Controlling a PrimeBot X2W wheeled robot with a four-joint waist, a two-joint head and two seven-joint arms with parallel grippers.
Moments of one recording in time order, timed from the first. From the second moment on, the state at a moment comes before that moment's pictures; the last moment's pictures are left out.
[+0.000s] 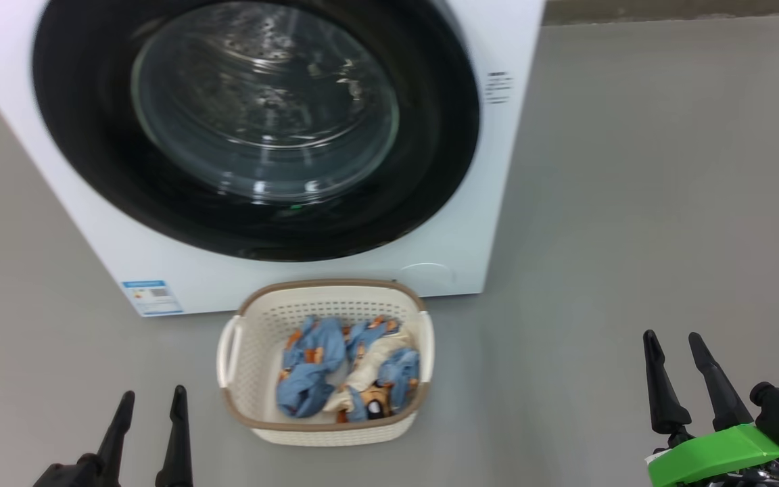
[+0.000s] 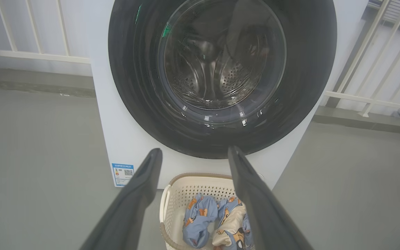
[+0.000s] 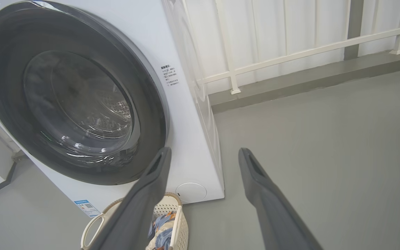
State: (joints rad) left arm -0.01 0.11 -0.03 0.28 -0.33 -0.13 -0.25; right arm -0.01 -0.11 0.00 0.25 0.43 0.13 -0.25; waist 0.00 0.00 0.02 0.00
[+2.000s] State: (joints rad) left arm -0.09 0.05 -0.11 0.23 -0.40 -0.13 -0.25; right arm -0.60 -0.25 0.23 0.32 1.18 0.13 -0.25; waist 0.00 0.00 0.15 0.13
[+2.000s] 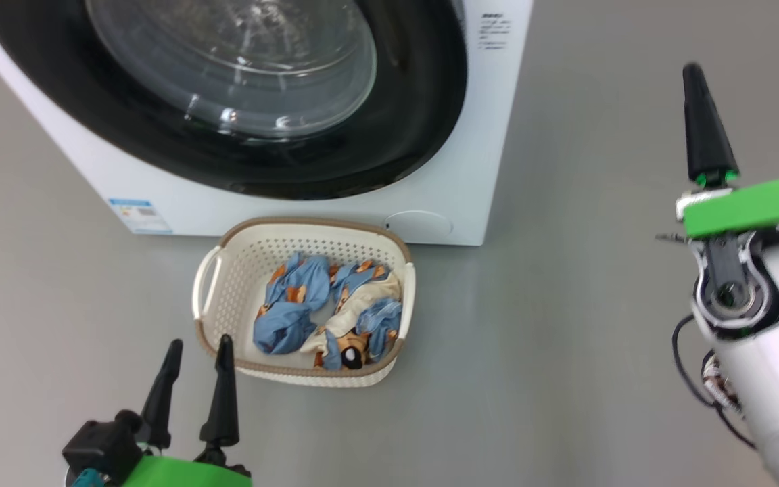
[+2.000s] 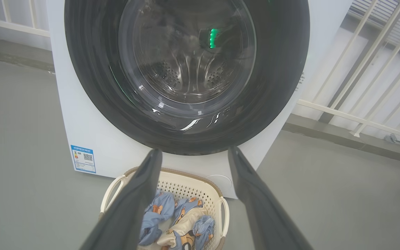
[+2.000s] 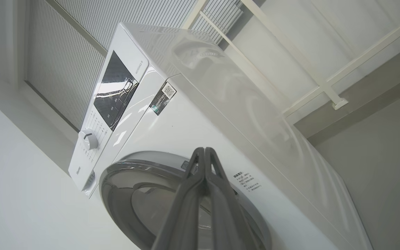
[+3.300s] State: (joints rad) left arm -0.29 0.04 -0.31 0.22 -0.54 -0.13 -0.26; right arm -1.09 -0.51 0.30 0.41 1.65 0.13 0.41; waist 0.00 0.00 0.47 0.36
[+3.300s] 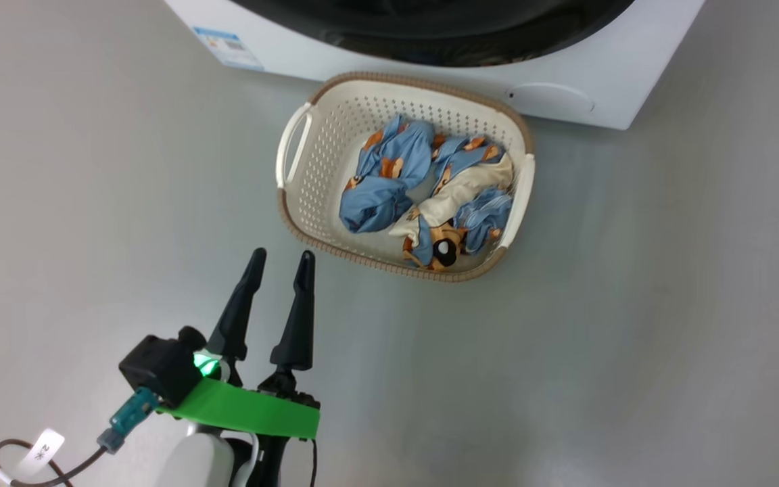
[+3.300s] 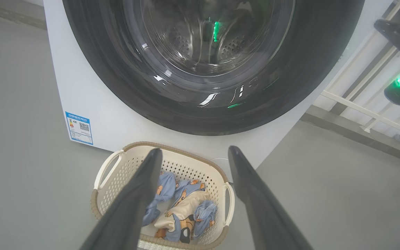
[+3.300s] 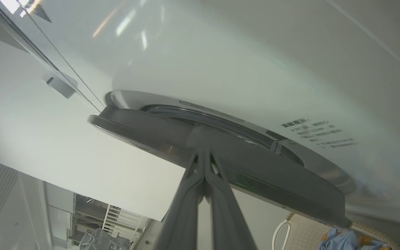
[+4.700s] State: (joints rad) left arm -0.35 0.03 -0.34 0.18 -0.61 -0.13 -0.26; right arm -1.19 -0.47 0.38 0.47 1.57 0.13 0.51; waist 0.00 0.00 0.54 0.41
